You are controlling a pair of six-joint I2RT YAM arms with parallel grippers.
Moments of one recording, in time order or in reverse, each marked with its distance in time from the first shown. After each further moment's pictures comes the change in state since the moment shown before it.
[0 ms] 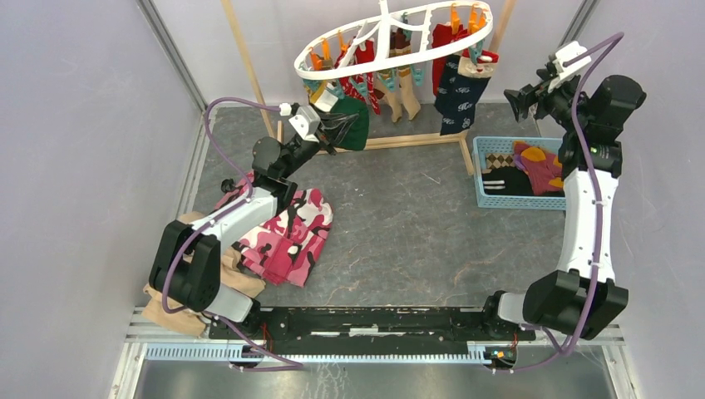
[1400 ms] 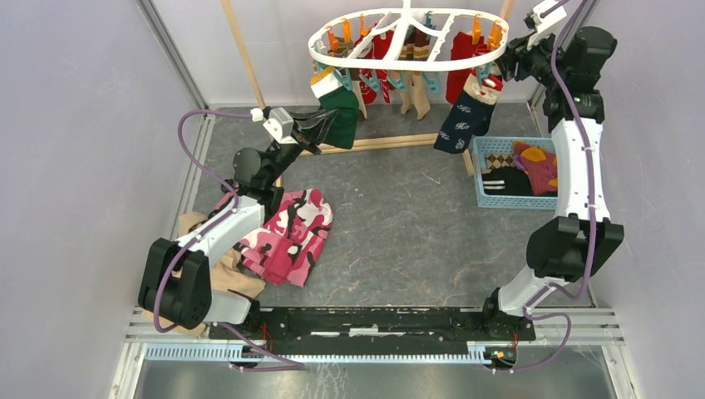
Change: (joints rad) left arm 0.064 -0.115 -0.079 0.083 -0.042 -0.089; right arm 0.141 0.319 0.389 -0.099 0.101 0.022
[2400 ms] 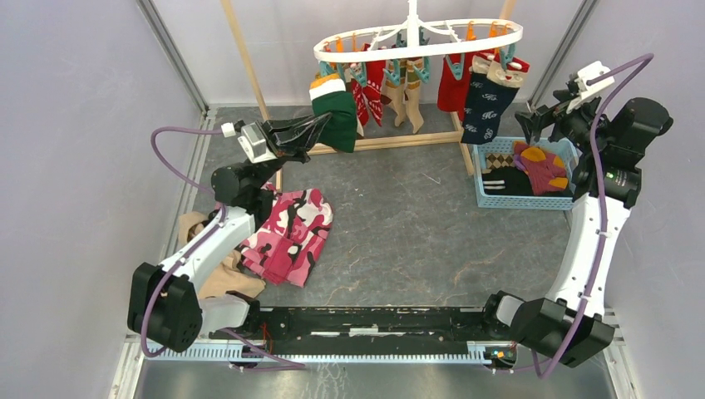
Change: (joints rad) left arm 0.003 -0.134 -0.020 0.174 0.115 -0.125; right arm -0.280 -0.491 -0.467 -0.071 -0.211 -0.004
